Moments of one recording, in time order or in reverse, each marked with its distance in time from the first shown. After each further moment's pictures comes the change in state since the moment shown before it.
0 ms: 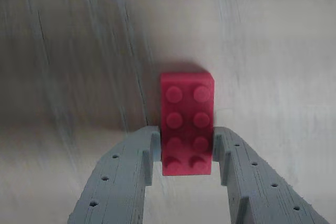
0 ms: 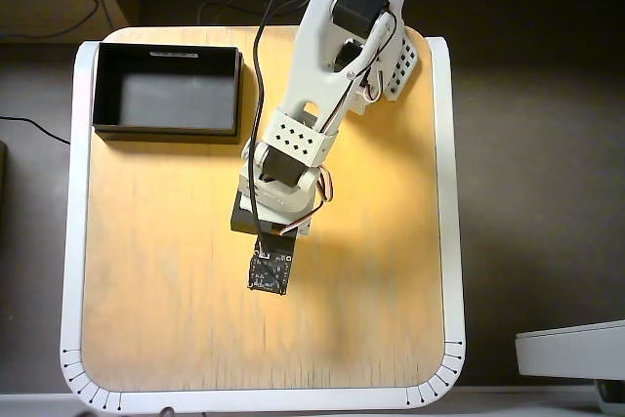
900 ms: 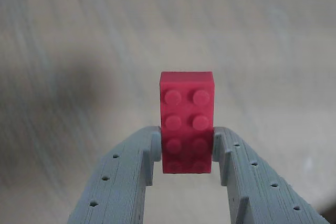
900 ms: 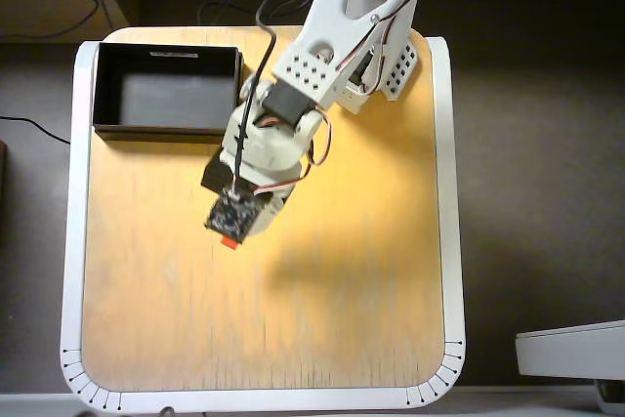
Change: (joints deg) arm 7.7 26.0 0.0 5.7 -9.3
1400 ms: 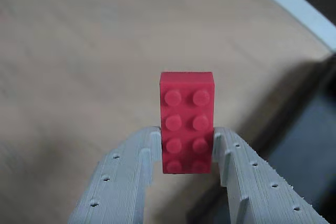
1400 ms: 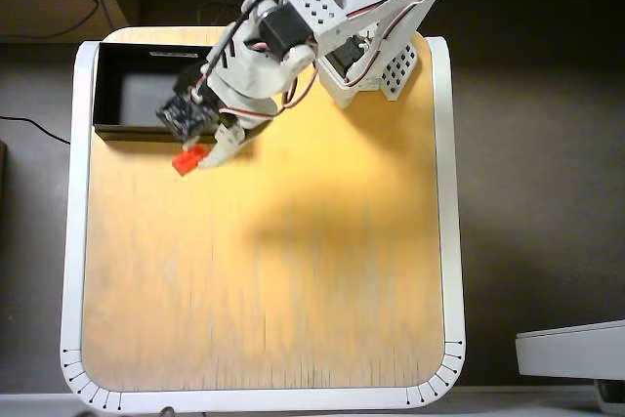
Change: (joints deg) arm 20.6 15.5 -2.5 13.0 -2.9
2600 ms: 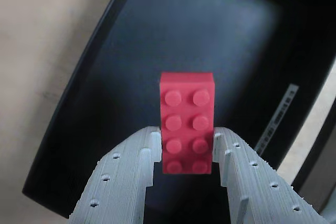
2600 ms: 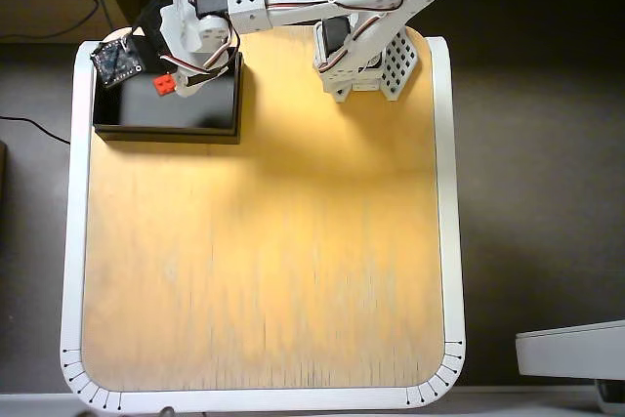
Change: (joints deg) arm 24.8 -20.7 -3.6 -0.5 12.8
